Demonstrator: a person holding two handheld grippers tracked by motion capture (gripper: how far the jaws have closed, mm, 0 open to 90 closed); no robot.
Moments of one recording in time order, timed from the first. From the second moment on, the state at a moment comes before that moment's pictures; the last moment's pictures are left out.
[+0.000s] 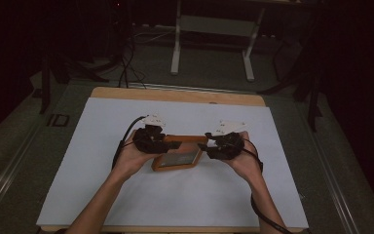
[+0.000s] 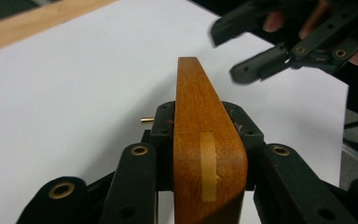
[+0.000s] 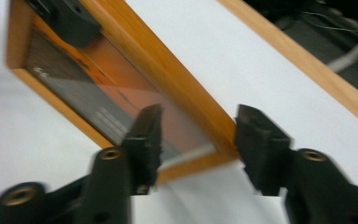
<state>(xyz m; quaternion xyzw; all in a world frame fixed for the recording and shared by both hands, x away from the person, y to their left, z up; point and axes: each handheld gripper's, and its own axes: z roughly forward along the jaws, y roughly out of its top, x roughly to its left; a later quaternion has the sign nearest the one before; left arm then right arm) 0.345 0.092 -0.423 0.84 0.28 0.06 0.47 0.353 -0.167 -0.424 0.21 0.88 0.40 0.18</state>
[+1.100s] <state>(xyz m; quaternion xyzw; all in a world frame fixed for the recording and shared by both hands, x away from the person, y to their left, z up) 0.345 0.086 -0.414 0.85 0.19 0.05 0.49 0.357 -0.160 -0.434 0.08 0.92 0.38 0.09</state>
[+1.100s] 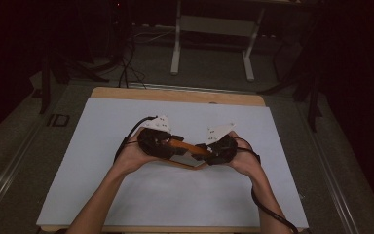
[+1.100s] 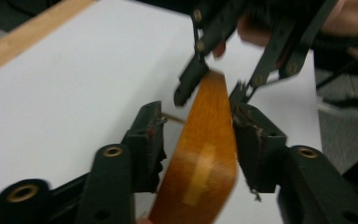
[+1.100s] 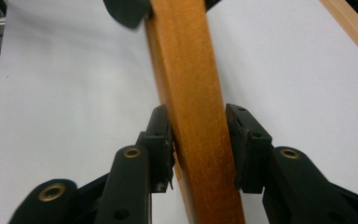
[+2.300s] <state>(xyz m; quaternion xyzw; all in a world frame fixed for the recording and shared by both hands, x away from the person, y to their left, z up) 0.363 0.110 -0.441 0.79 0.29 0.05 0.53 0.340 -0.209 -0.455 0.15 0.88 0.43 0.12</state>
